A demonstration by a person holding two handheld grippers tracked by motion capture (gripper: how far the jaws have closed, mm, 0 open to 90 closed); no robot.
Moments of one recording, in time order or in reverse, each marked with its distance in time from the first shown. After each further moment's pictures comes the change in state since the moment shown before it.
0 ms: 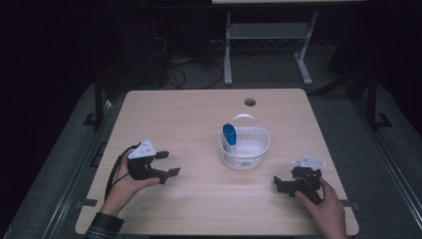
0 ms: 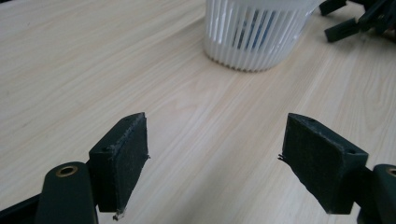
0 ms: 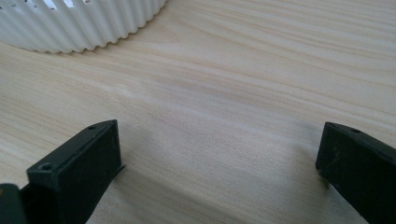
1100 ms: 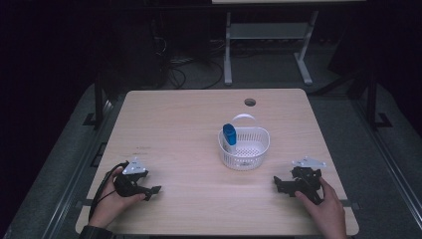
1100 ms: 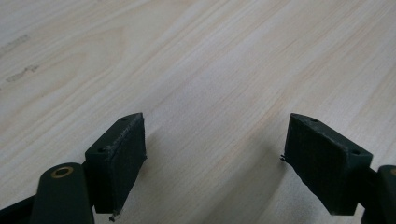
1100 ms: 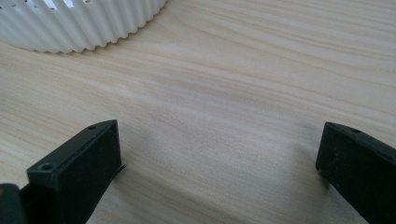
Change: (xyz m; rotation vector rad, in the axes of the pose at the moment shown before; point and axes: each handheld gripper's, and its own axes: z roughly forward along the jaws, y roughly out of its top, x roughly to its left) left arm 0.011 -0.064 -0.012 0.257 0.141 -0.046; right arm 0.000 0.000 0.000 0.000 0.000 0.000
